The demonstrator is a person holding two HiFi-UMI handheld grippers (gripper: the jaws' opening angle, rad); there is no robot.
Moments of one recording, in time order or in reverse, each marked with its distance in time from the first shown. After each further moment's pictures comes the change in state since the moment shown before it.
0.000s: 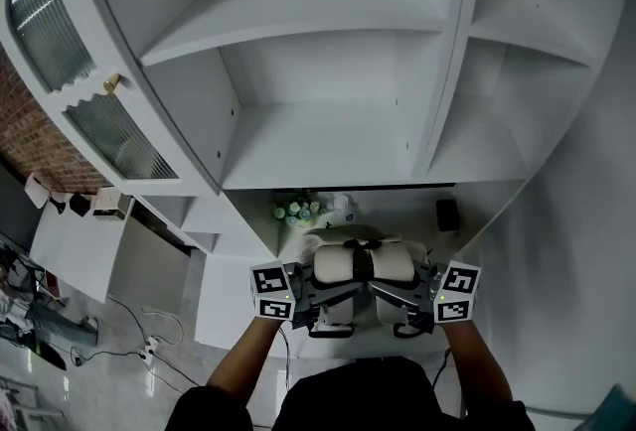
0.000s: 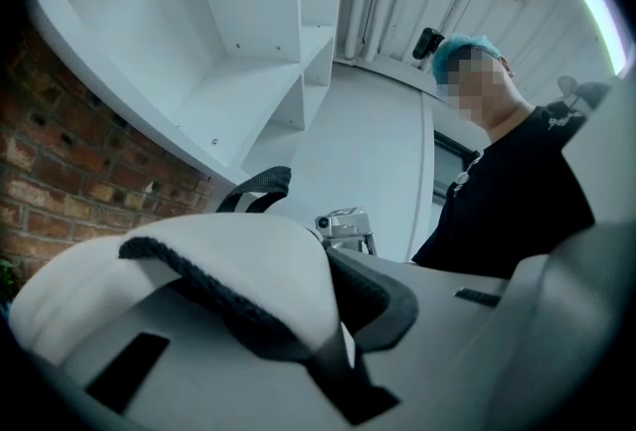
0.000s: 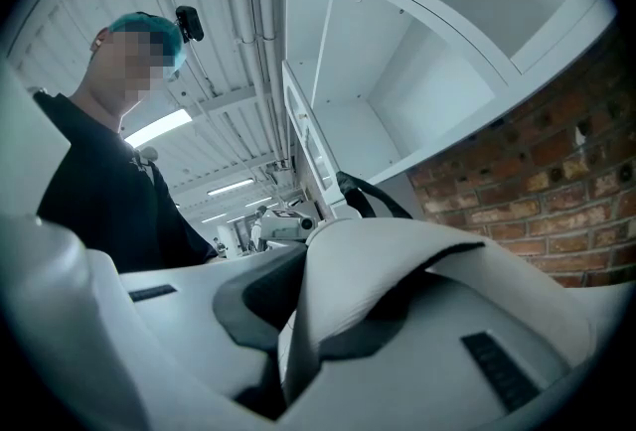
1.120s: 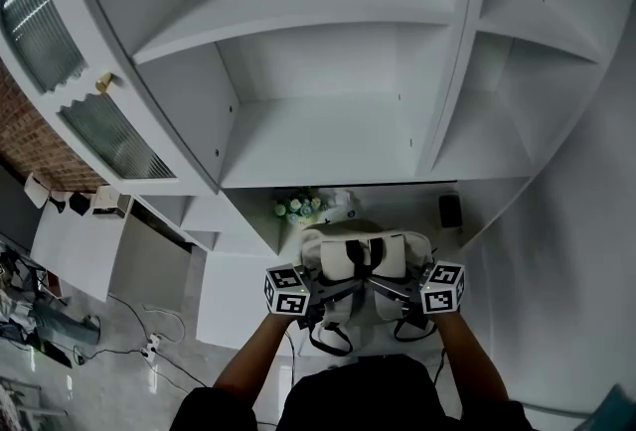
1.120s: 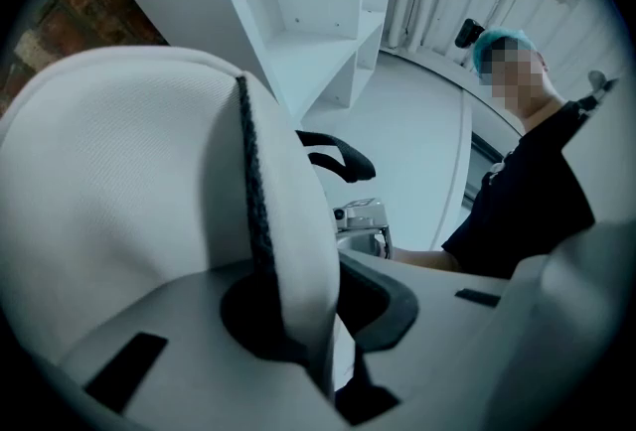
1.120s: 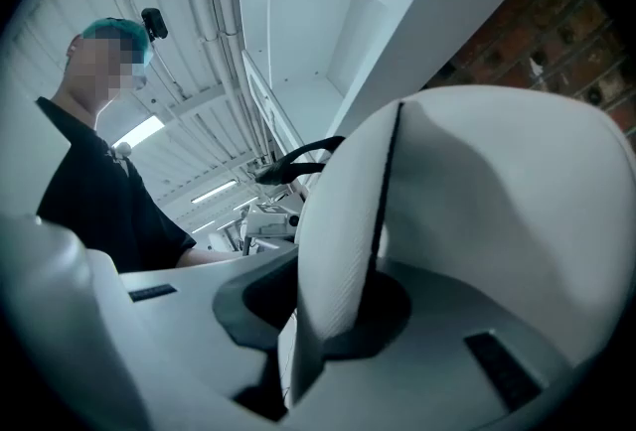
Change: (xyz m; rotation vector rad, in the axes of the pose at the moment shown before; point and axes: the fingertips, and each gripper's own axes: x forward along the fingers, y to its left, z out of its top) left arm -0.006 0.058 -0.080 -0.154 0.067 0.117; right arm 0.007 -0.059 -0.076 0.166 0.042 -0.062
